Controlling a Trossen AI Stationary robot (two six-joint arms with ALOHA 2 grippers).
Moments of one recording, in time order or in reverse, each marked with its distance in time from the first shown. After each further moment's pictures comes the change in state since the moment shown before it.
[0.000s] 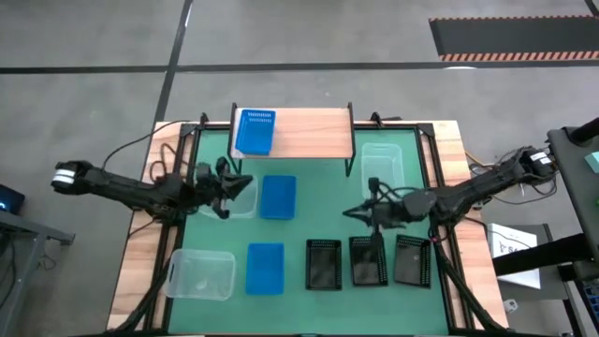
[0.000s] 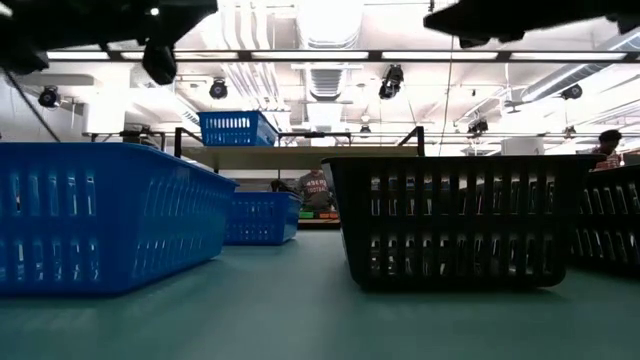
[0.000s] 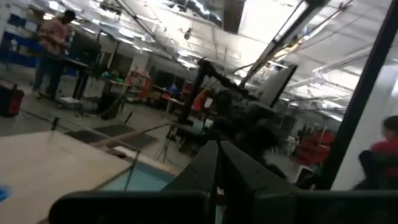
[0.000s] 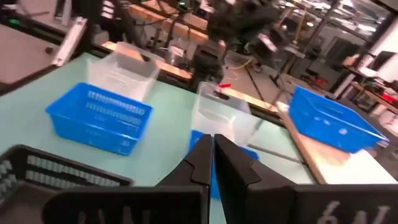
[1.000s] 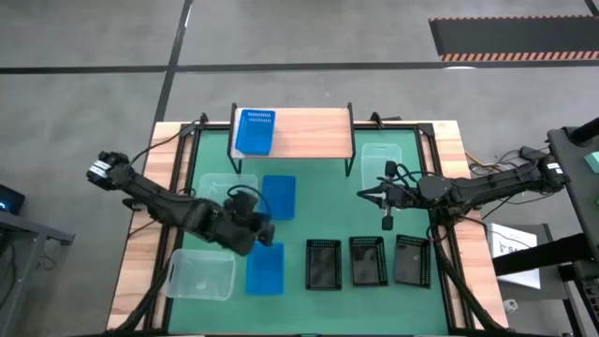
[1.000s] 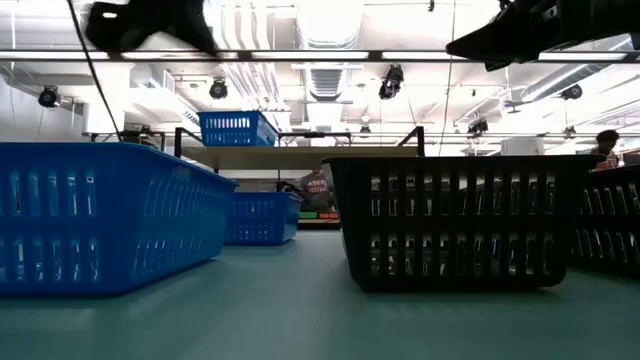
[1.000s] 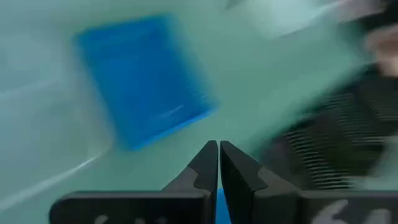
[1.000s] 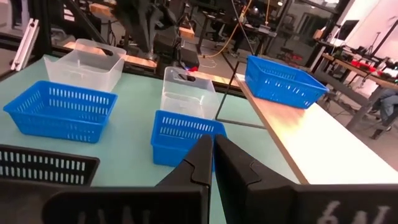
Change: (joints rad) left arm -0.314 0.607 0.946 -1.817 -0.279 -1.197; right arm -0.108 -0.250 -0.089 -0.168 -0.013 0.086
